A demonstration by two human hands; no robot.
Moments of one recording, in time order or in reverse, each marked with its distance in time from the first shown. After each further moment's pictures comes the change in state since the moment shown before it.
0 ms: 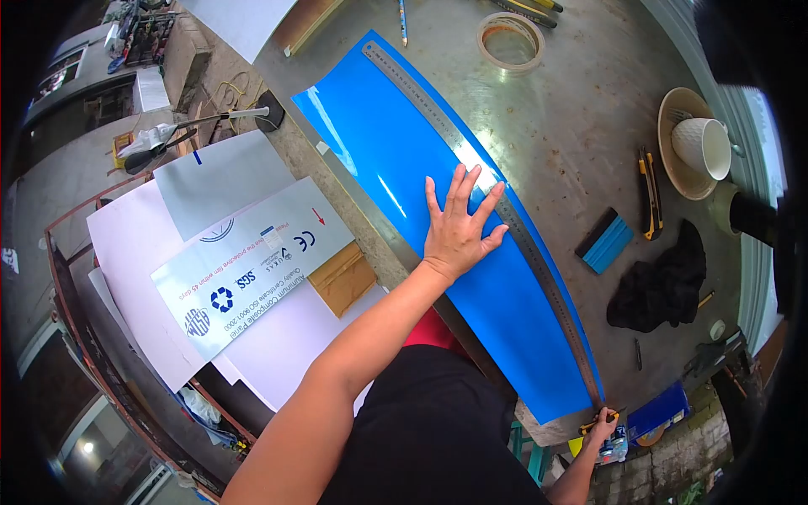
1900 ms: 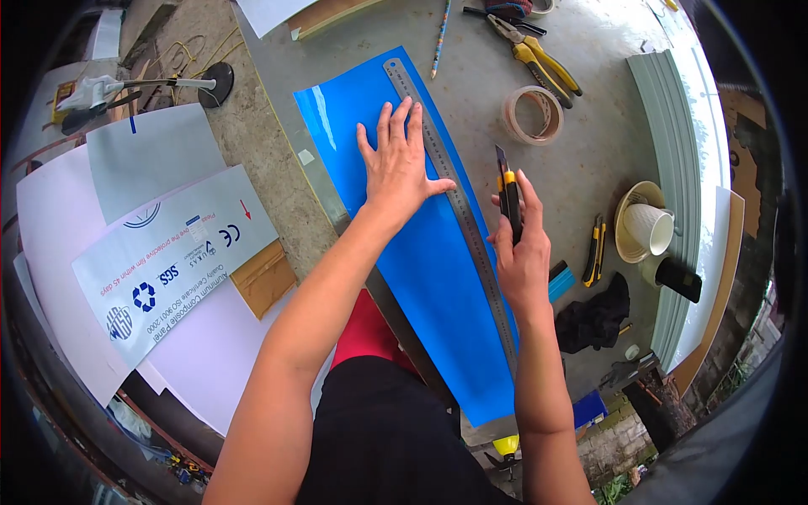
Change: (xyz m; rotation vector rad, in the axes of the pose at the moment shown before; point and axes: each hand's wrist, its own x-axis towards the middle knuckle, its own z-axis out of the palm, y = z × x) left_hand 0.120 -0.095 -0.070 -0.051 -0.077 -0.388; right_hand -0.260 -0.491 0.431 -0.290 -0.729 -1.105
